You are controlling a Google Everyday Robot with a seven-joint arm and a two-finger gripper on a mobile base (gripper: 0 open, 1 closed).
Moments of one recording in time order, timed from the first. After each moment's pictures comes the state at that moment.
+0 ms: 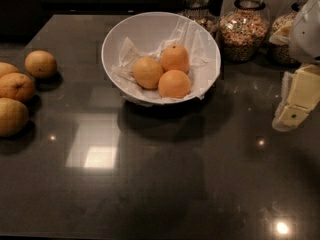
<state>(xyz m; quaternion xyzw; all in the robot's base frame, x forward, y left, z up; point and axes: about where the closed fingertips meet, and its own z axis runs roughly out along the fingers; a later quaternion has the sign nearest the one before) 0.438 -0.217 0.976 -0.60 0.78 -0.03 0.16</state>
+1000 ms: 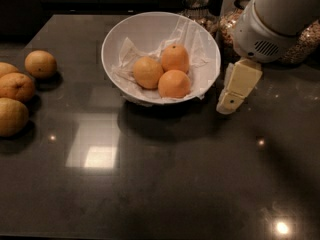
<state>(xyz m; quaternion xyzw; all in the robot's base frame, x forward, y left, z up) 0.498 -0.146 0.960 -0.60 0.77 -0.03 0.22</state>
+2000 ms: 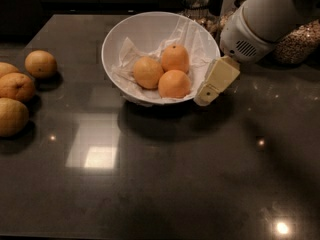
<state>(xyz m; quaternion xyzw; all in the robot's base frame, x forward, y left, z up) 0.525 -0.128 0.947 -0.53 0.81 0.02 0.27</state>
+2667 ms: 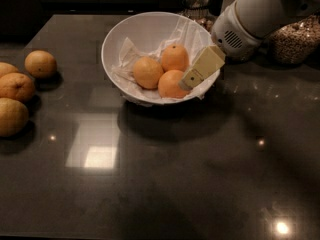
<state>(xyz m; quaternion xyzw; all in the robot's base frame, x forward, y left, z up) 0.555 -0.107 0.951 -0.47 0.83 0.08 0.31</state>
